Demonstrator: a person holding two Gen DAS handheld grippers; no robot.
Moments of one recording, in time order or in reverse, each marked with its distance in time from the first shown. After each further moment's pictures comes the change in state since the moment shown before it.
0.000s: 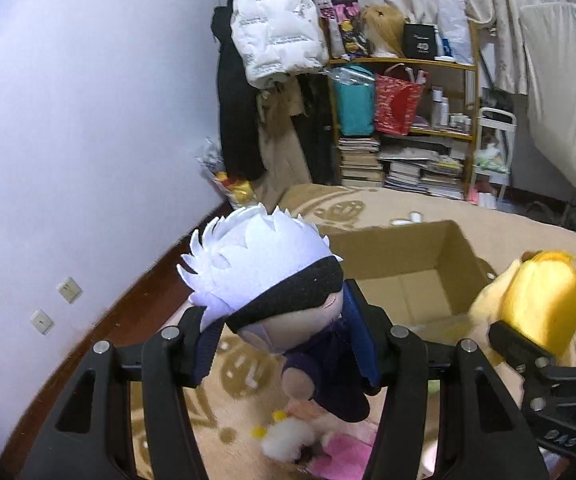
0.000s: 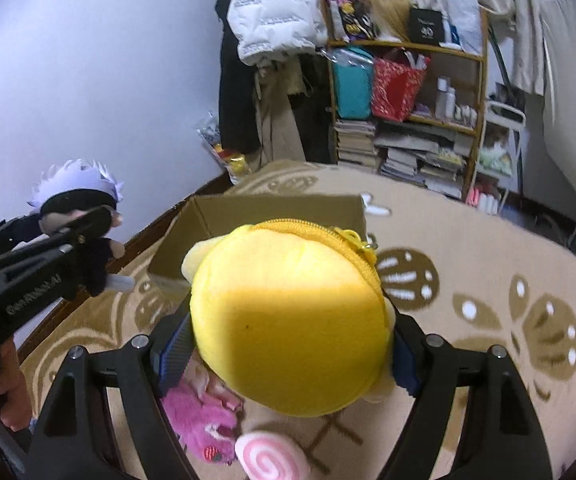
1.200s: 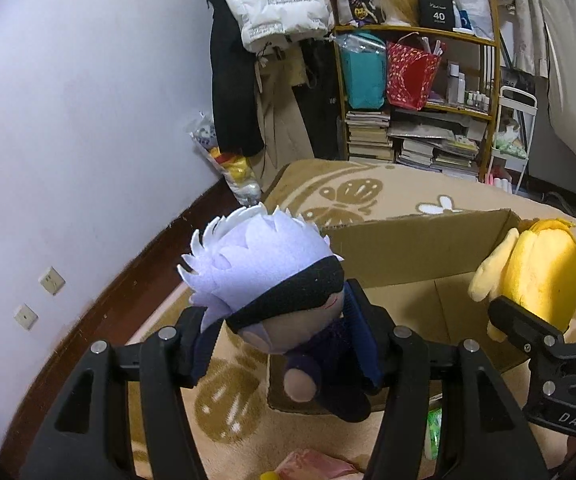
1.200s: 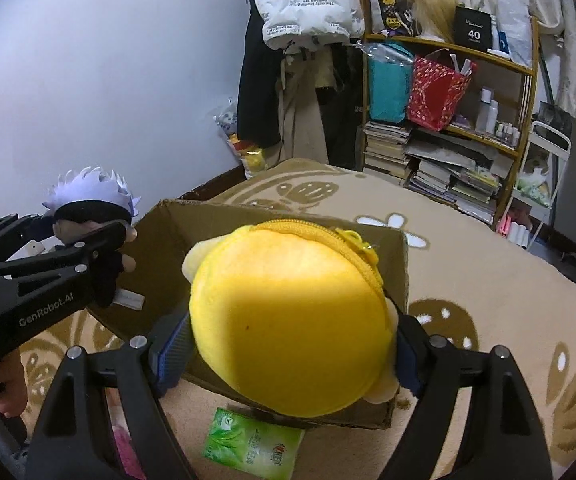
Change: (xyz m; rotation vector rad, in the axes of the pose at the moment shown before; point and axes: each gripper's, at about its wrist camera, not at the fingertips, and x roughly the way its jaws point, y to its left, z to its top) left arm 0.117 -0.009 -0.004 -0.022 0.099 -0.018; right arm 0.120 -0.015 0.031 -0.111 0.016 0.060
